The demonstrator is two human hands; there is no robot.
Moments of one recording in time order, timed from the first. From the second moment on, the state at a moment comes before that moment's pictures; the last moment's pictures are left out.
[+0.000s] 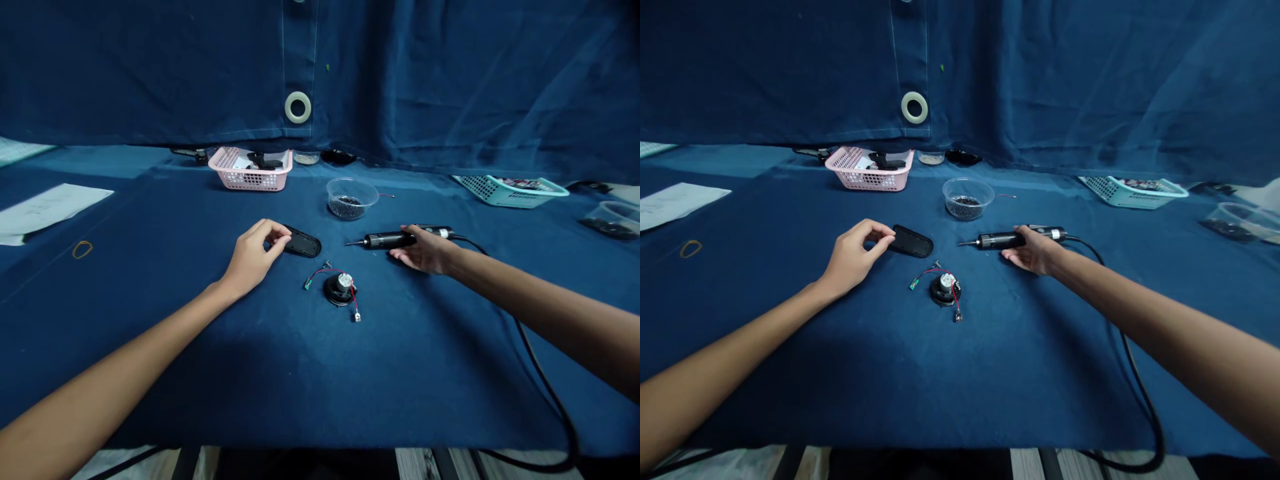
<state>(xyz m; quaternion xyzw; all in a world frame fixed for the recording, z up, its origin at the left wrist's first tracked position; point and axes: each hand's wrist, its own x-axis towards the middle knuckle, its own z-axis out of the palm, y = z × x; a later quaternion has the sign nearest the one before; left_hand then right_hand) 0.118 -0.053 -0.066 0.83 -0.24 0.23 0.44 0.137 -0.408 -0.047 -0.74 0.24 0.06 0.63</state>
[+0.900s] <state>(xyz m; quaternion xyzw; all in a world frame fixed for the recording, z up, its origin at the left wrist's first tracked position) 0.055 -0.104 -0.055 0.54 -0.03 -0.15 0.83 0.047 -0.315 -0.025 -0.58 0.03 -0.08 0.81</state>
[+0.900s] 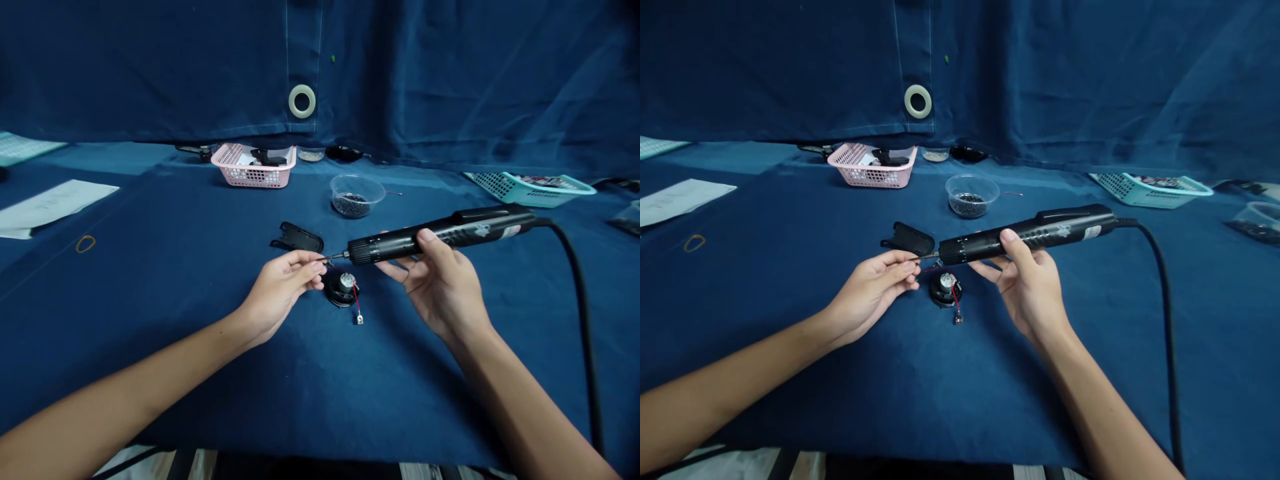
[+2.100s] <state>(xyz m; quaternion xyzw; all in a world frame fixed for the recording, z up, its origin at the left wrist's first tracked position) 0.063 -0.101 -0.061 0.67 -0.08 -0.02 0.74 0.046 -0.315 -0.027 -0.59 0.06 -0.08 0.80</state>
